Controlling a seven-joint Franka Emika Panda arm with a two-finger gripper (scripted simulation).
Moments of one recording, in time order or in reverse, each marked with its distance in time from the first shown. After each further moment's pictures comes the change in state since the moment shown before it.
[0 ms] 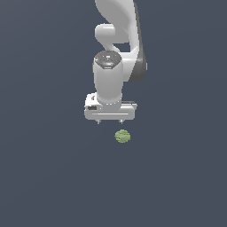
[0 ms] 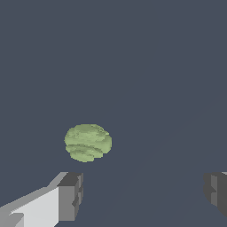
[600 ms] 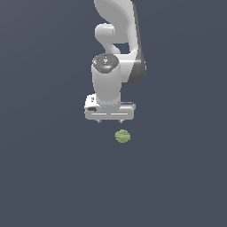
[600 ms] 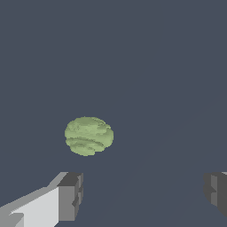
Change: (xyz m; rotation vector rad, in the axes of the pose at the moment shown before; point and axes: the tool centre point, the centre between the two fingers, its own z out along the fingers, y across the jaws) arm -0.008 0.000 0.008 0.023 -0.036 0.001
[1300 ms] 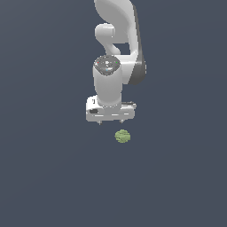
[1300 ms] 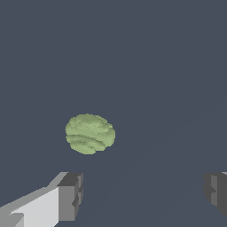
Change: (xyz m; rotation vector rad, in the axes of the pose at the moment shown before) arm 0.000 -0.003 0.005 -0.004 -0.002 -0.078
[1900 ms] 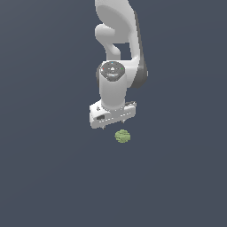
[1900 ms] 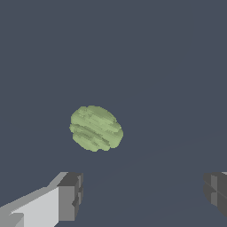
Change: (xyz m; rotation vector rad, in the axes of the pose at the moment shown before) arm 0.003 -0.010 0.017 -0.013 -0.003 -0.279
